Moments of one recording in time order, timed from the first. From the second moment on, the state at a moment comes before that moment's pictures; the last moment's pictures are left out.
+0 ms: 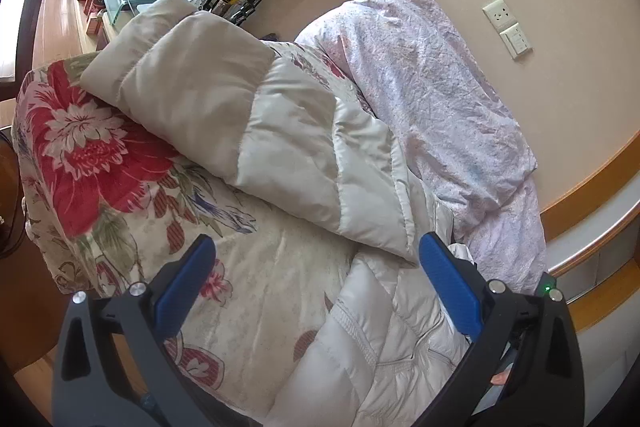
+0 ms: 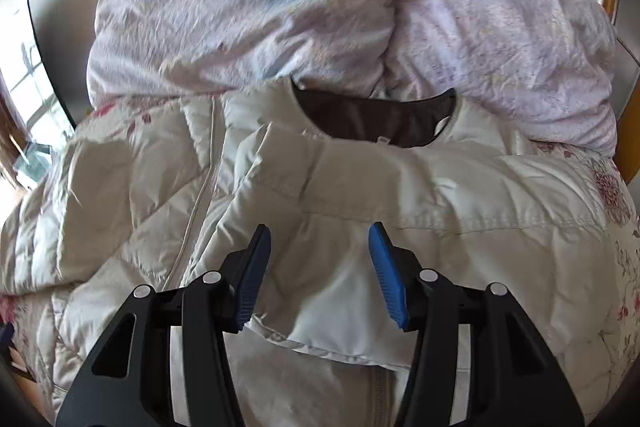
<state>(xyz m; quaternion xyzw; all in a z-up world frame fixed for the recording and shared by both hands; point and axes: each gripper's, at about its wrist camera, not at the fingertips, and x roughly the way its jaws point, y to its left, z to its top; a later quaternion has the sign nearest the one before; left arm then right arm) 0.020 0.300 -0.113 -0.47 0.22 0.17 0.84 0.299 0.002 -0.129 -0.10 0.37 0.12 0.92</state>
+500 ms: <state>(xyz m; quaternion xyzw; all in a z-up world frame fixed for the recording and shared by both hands) 0.016 0.356 -0.138 -0.60 0.18 0.23 0.75 0.262 -0.048 -0.099 -0.01 0.40 0.19 0.89</state>
